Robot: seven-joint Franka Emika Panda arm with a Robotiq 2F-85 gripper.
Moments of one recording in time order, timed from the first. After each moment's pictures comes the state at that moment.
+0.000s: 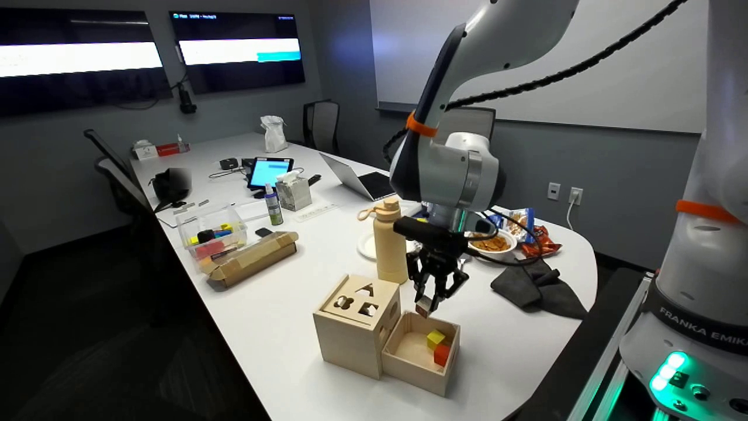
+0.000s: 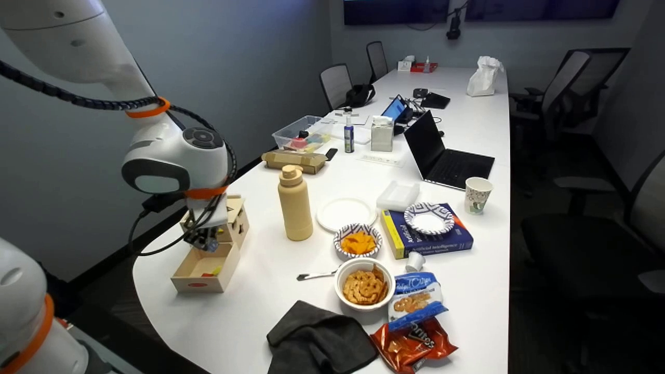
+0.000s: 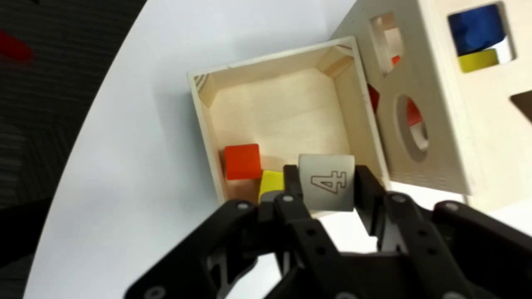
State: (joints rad) arm 0.15 0.20 0.22 -2.68 1.19 2.84 0.60
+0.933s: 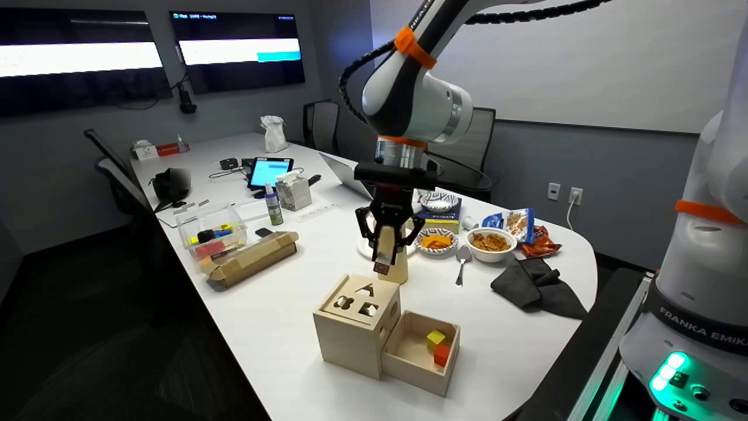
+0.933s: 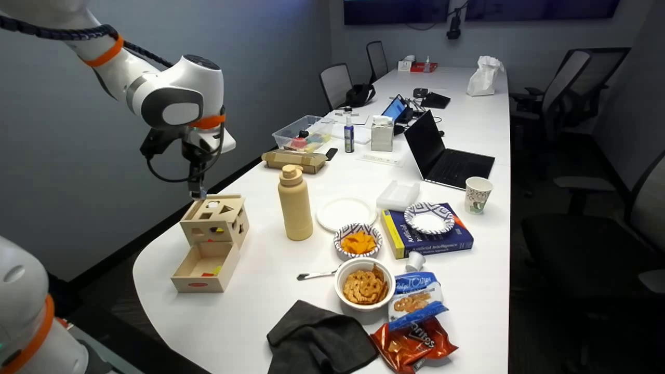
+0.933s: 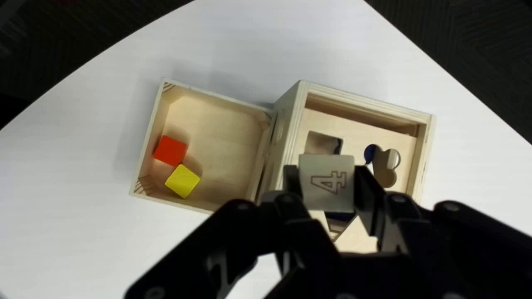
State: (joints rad) arm 0.17 0.01 0.17 -2.50 0.59 2.47 0.74
